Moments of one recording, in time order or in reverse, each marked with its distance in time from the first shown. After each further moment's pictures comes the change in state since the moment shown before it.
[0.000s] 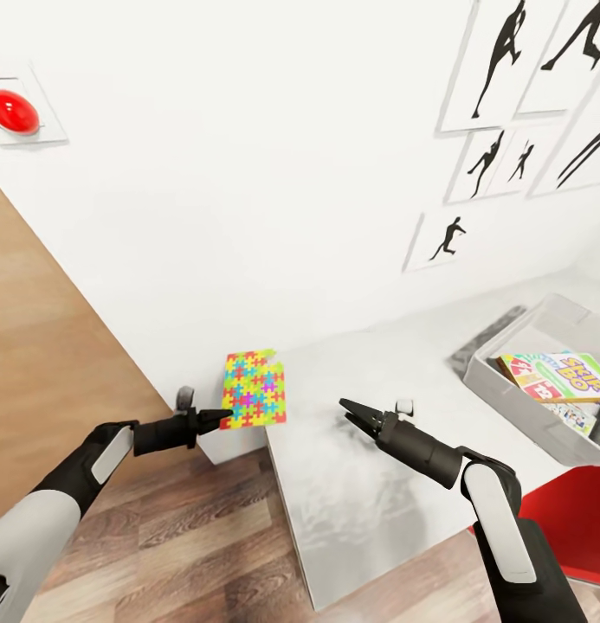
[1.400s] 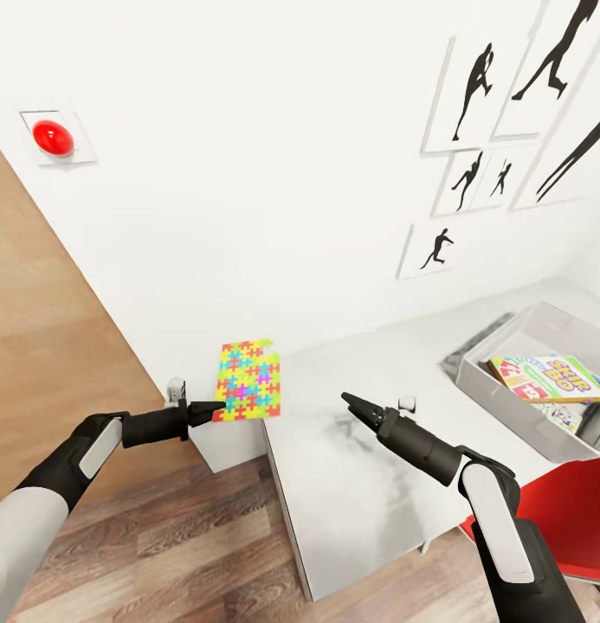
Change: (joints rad) left arm 0.000 0.042 -0.003 -0.077 0.000 0.068 -0.069; right arm 0.000 0.003 0.008 0.002 0.003 -0.082 -0.005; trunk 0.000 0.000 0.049
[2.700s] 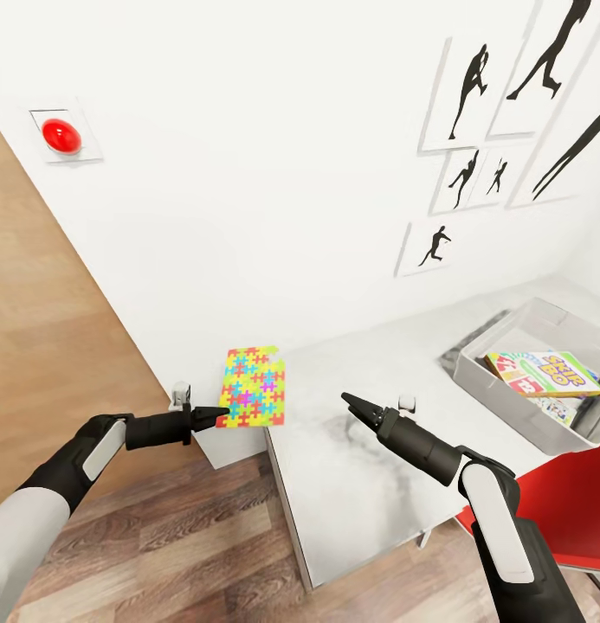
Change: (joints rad) left arm 0.000 0.001 -0.047 0.000 0.000 0.000 0.000; right arm 0.000 0.000 0.000 0.001 0.002 -0.001 0.000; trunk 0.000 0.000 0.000
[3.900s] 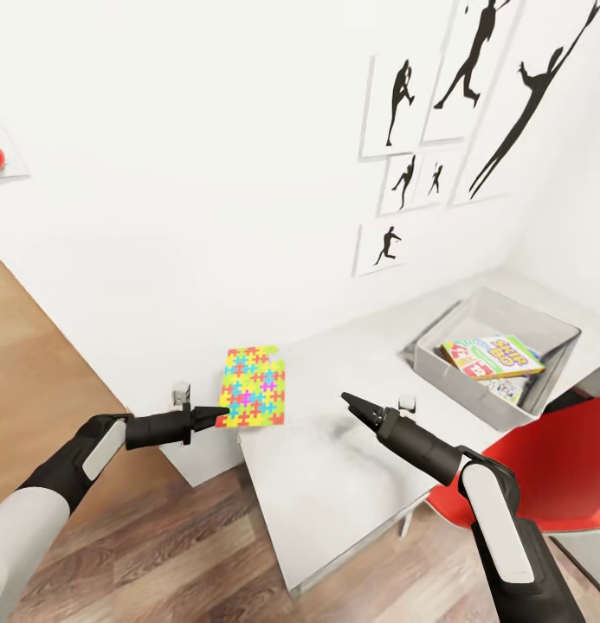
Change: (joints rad) left arm 0.000 0.000 -0.001 -0.002 0.000 -0.002 -0.003; right arm 0.000 0.000 0.000 0.000 -0.002 0.000 0.003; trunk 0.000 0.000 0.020
